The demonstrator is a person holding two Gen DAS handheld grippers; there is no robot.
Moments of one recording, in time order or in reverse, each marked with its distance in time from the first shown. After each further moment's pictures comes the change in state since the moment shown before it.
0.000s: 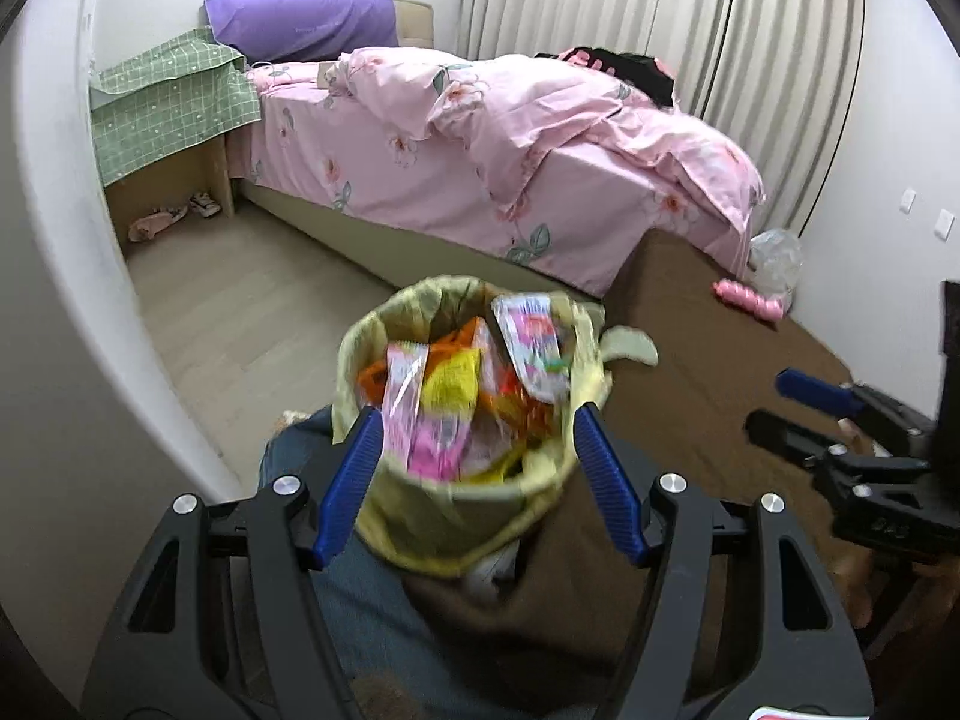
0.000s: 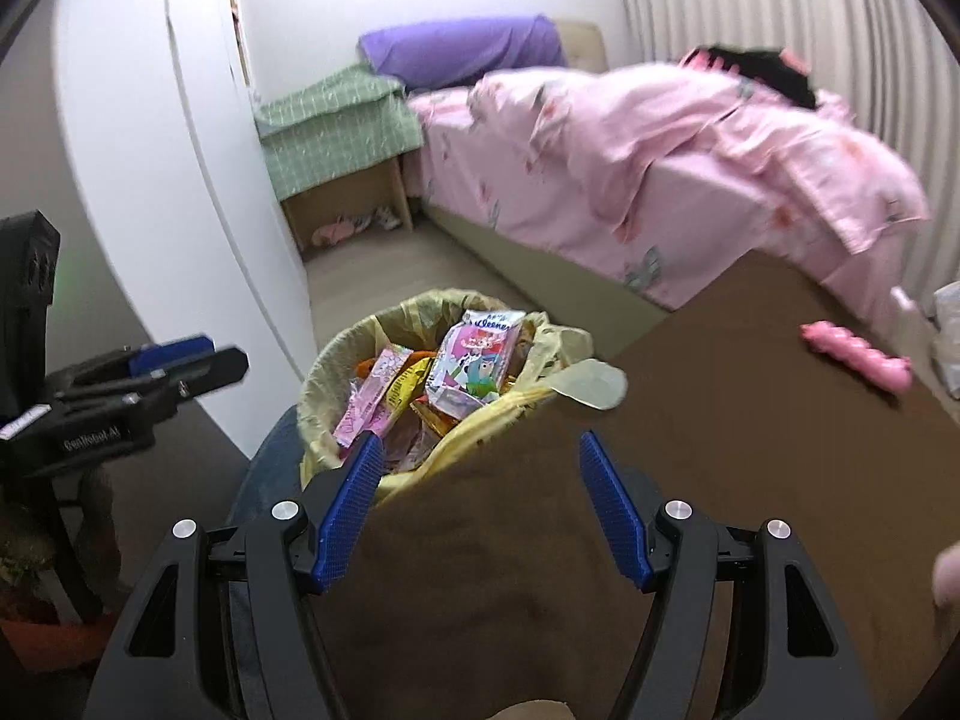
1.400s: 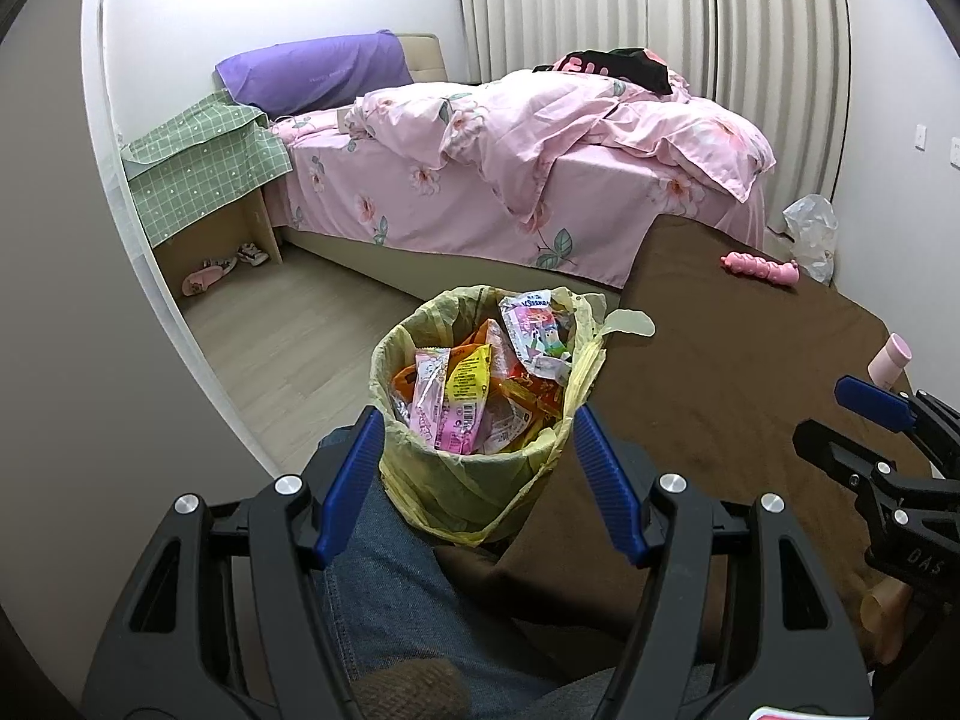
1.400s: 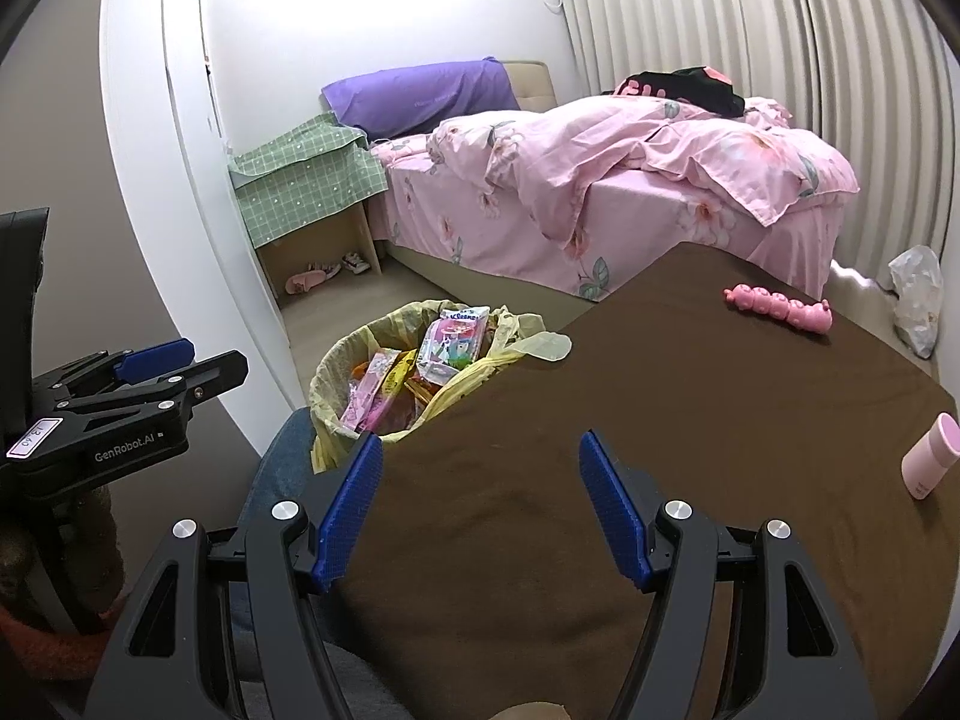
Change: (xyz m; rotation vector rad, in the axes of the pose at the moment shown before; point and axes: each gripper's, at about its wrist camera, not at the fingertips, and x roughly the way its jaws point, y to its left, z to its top) left arm -0.038 -0.045 -0.020 0.113 -0.061 0.148; right arm -0.060 0.000 -0.043 0.089 -0.071 -0.071
